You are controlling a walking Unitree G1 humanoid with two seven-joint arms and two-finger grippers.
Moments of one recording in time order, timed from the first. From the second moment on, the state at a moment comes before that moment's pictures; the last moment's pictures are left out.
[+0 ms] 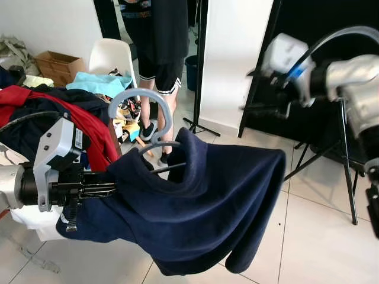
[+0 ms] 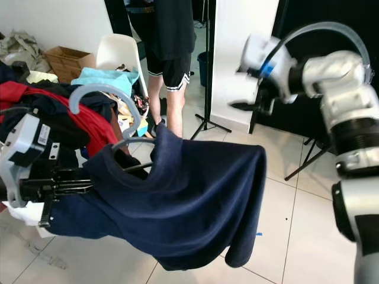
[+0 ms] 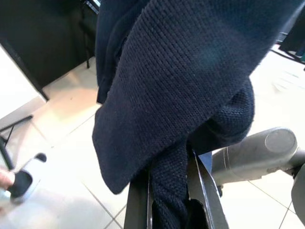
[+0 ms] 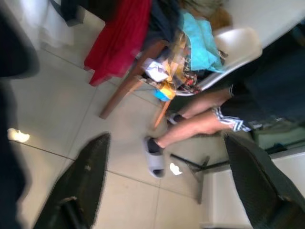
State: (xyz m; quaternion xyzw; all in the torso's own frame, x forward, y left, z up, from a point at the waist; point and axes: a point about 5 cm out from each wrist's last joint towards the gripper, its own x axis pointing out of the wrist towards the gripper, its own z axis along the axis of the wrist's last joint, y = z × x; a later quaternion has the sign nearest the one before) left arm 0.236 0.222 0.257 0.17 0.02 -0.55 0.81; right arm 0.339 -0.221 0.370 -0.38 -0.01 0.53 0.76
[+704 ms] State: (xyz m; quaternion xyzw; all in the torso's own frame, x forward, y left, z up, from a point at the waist) left arm 0.236 0.225 0.259 0.18 0.02 -0.55 0.82; right arm 0.314 -0.175 0.336 -0.29 0.02 0.71 0.65
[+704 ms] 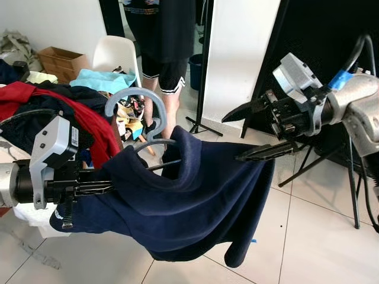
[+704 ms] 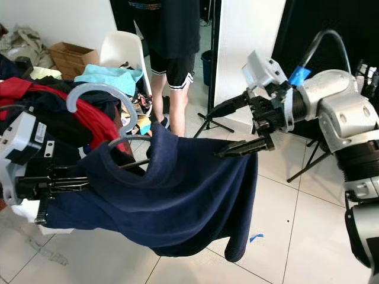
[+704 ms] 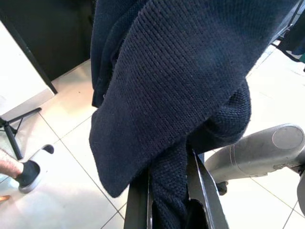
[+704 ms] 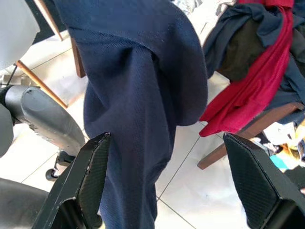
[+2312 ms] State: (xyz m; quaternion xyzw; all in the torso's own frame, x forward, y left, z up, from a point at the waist) left arm 0.248 0.289 0.285 0.22 0.01 -0.41 0.89; right arm 0.339 -0.193 0.264 -0.23 0.15 0.58 0.76
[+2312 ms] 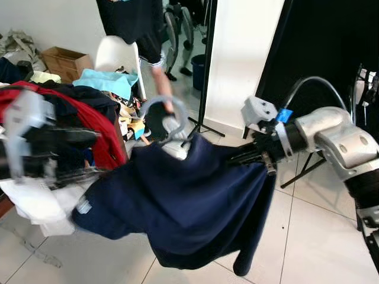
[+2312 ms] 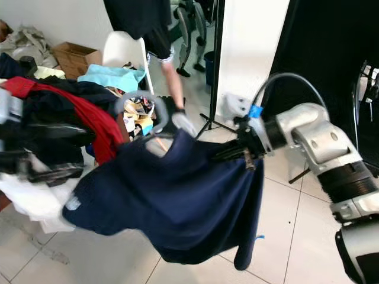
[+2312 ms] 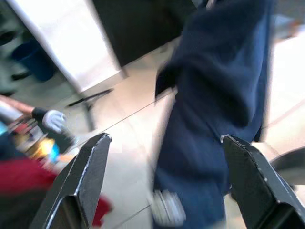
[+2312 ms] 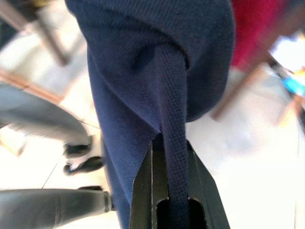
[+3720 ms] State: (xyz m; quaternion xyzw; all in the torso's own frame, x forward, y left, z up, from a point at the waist) left arm 0.236 0.234 0.081 -0.08 0.05 0.06 0.99; right arm 0.294 -0.302 0.069 0.00 0.21 -0.18 0.96
